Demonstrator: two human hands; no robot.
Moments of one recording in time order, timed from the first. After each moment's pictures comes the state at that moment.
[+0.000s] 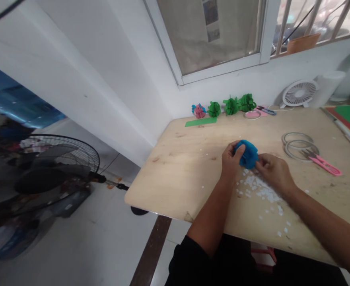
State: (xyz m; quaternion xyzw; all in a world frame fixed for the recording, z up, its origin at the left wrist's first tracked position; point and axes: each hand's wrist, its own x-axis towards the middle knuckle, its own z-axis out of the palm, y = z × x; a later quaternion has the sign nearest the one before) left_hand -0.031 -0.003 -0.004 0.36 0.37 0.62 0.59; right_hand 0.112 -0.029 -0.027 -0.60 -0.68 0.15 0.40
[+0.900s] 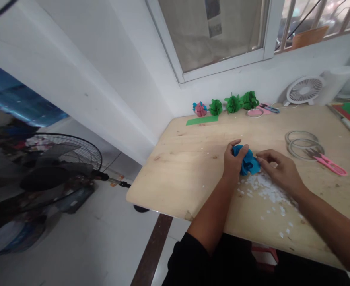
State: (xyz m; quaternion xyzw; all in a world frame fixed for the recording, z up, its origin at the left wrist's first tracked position) left_hand -0.028 0.000 -0.014 0.37 0.44 0.61 0.54; right_hand 0.115 -0.034 -0.017 -0.55 -0.65 0.23 0.48
